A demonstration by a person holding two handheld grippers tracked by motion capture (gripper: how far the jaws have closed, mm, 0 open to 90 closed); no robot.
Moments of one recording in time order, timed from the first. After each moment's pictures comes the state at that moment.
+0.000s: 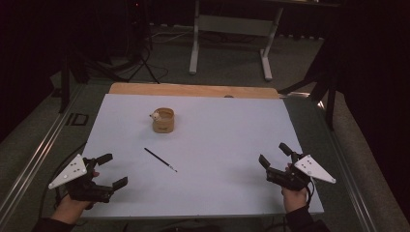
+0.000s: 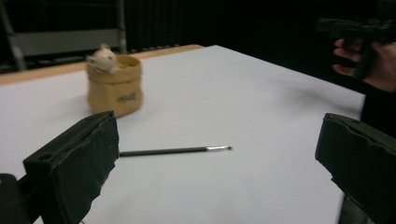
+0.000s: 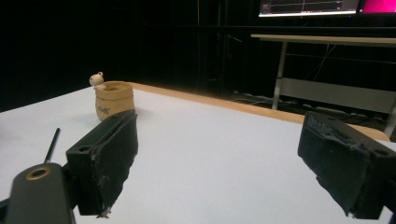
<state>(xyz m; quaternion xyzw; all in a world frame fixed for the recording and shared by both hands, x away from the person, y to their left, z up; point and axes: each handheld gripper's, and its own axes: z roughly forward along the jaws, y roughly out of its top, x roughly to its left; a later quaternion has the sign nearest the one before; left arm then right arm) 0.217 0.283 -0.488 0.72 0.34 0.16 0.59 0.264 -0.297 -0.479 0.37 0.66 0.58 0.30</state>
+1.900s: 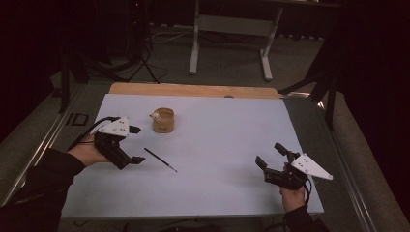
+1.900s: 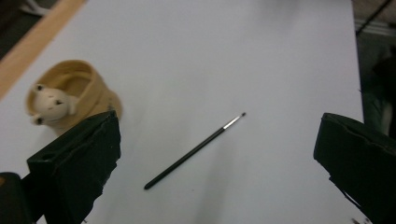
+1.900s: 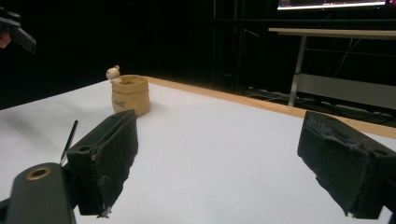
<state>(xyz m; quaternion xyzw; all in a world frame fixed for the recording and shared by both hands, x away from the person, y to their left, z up) 0.329 0.228 -0.423 0.91 0.13 0.09 0.37 0.268 -0.293 -0.480 0.35 0.68 0.59 0.28</state>
